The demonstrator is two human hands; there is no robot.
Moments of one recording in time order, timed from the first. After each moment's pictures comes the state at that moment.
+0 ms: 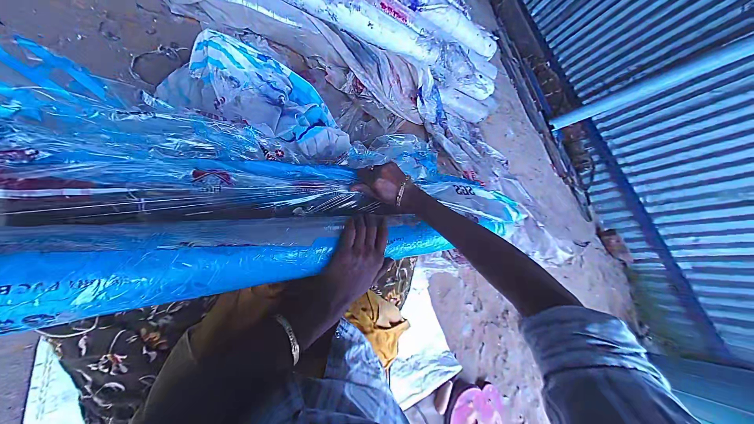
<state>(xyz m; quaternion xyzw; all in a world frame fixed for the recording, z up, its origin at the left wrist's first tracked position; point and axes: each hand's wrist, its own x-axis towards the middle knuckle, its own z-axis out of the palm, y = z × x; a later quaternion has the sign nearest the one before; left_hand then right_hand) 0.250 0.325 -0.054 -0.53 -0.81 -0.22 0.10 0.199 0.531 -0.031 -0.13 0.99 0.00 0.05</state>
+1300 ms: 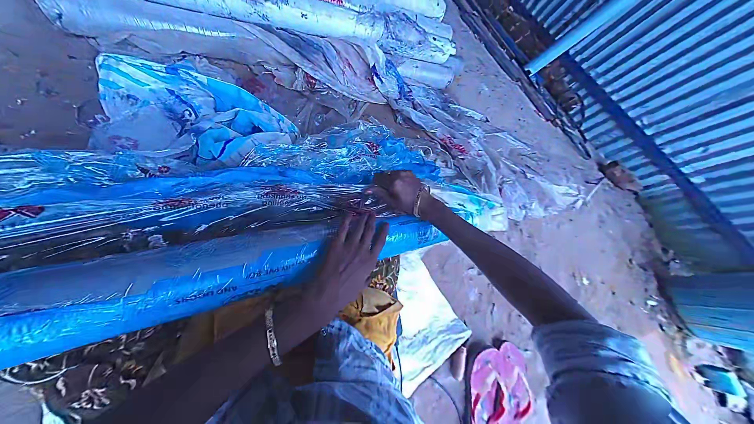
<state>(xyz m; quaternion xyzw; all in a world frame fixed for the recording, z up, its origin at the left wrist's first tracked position) 0.268 0.338 -0.010 -0.65 -0.73 -0.09 -0.17 0.314 0.567 -0.018 0.02 1.00 -0.09 0.00</state>
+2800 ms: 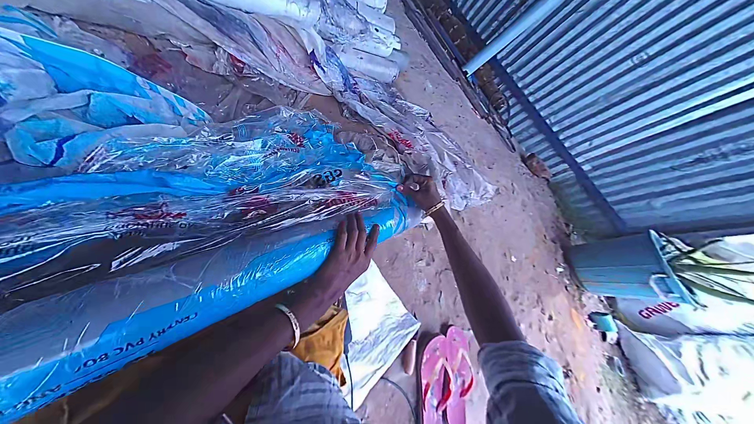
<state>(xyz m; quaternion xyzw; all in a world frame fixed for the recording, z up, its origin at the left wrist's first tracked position) 0.357 0.430 -0.073 -0.67 -0.71 -0.12 0.18 0.468 0.709 -0.050 0.25 0.90 -0.29 -0.21</state>
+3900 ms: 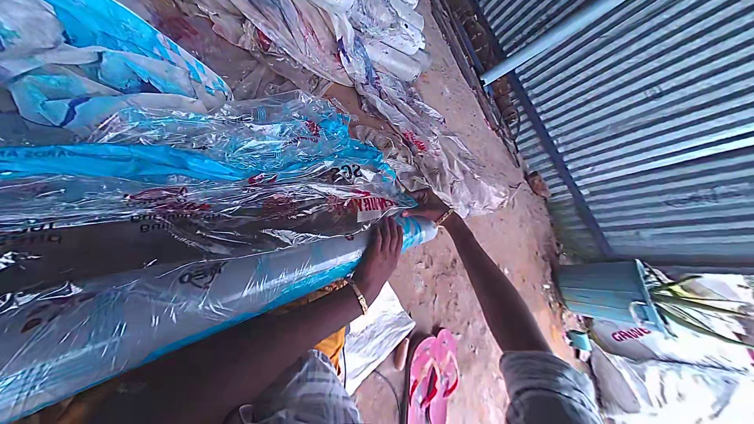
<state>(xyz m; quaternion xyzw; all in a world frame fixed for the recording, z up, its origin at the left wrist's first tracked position) 0.395 0.444 -0.063 -0.67 -0.74 -0.07 0.08 0.462 0.687 -0.035 0.27 0.83 -0.48 0.05</state>
